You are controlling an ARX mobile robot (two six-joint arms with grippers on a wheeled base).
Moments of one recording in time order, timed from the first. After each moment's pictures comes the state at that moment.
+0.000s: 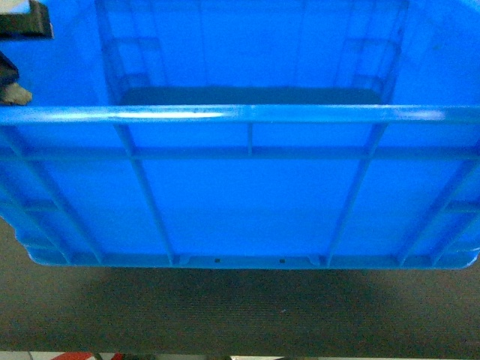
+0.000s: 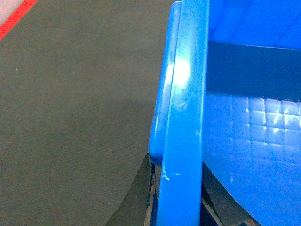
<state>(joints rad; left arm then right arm) -0.18 1.32 0.85 0.04 -0.30 -0.14 0.19 1.29 0.79 0.08 0.19 0.16</state>
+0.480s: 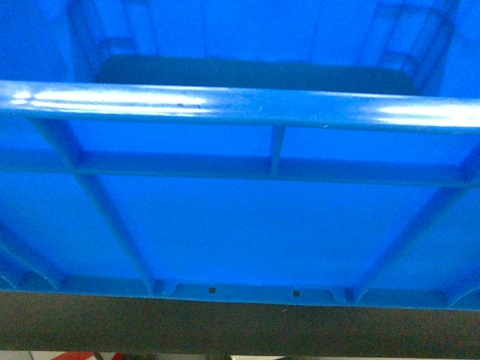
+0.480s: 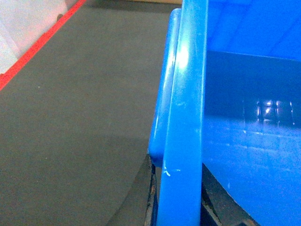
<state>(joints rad) -0.30 0.99 0.72 -0.05 -0.42 -0.13 0.20 0.94 0.60 0.01 0.21 0.16</state>
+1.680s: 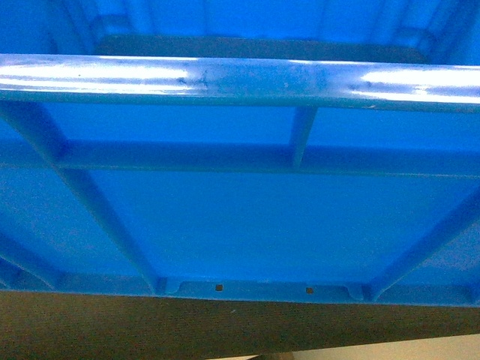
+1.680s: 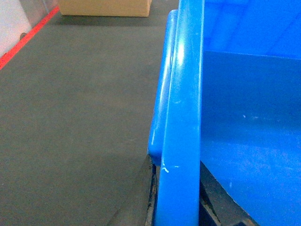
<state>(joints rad) -0.35 0.91 0.69 -0.04 -0.47 -0.12 0.22 0.84 0.56 0.04 0.25 0.13</state>
